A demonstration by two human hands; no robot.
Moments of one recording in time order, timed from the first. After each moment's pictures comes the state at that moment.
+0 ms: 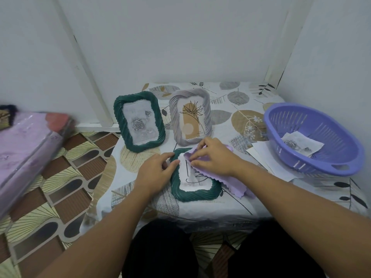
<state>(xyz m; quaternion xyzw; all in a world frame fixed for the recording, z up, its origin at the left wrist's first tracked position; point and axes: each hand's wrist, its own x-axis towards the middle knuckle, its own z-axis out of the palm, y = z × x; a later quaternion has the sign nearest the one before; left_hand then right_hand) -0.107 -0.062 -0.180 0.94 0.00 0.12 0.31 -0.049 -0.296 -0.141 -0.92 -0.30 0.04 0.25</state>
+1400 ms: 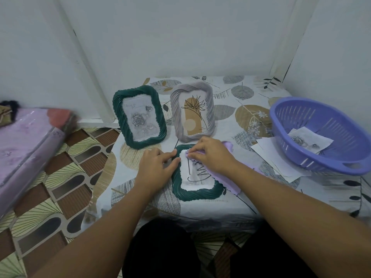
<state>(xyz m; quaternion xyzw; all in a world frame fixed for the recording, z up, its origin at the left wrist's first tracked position) -0.101 -0.061 -0.191 0.95 0.00 0.15 0.28 -0.040 -0.271 -0.163 -0.92 -0.21 -0.01 0.32</state>
